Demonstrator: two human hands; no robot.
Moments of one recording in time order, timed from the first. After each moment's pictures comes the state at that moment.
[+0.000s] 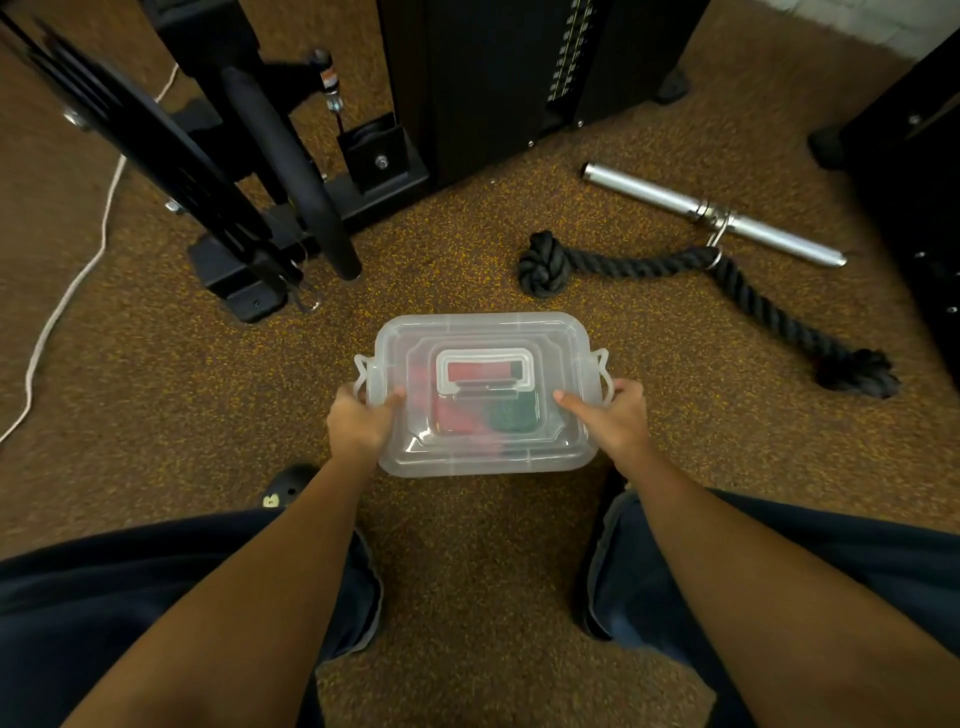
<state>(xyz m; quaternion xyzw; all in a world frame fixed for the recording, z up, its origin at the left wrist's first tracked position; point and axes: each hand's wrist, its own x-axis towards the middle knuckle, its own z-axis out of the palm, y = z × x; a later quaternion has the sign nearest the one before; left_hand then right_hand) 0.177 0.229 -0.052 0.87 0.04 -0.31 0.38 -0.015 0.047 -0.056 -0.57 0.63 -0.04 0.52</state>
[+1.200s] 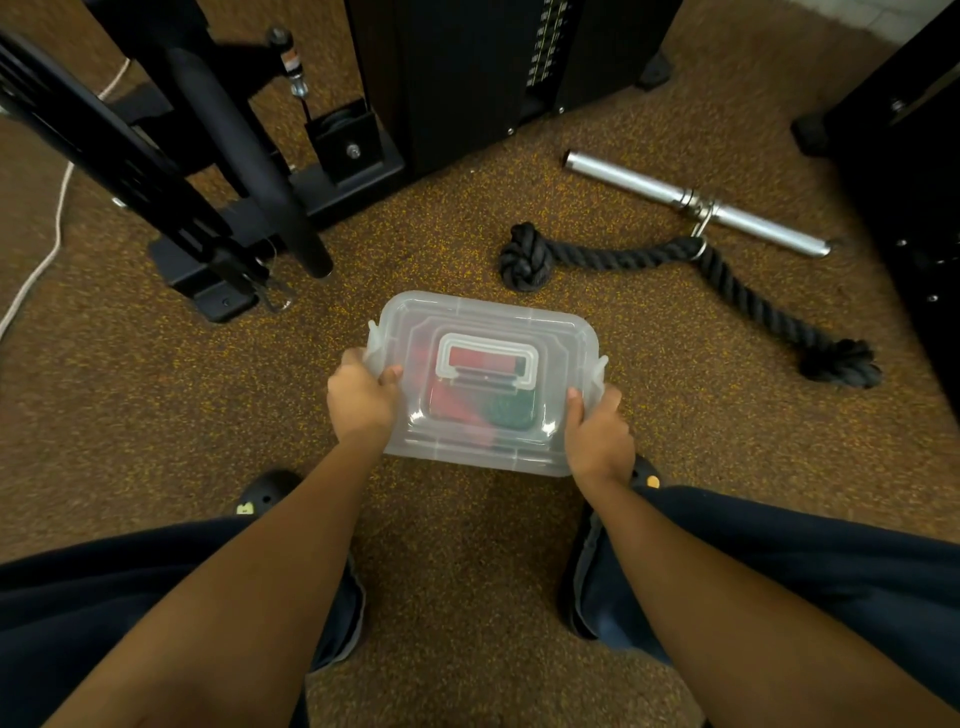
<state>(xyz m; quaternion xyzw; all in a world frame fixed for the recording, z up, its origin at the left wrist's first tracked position) 0.175 0.189 -0.049 0.91 -0.07 -0.24 0.32 -0.019 0.073 -0.067 -0.71 0.65 0.01 0.26</state>
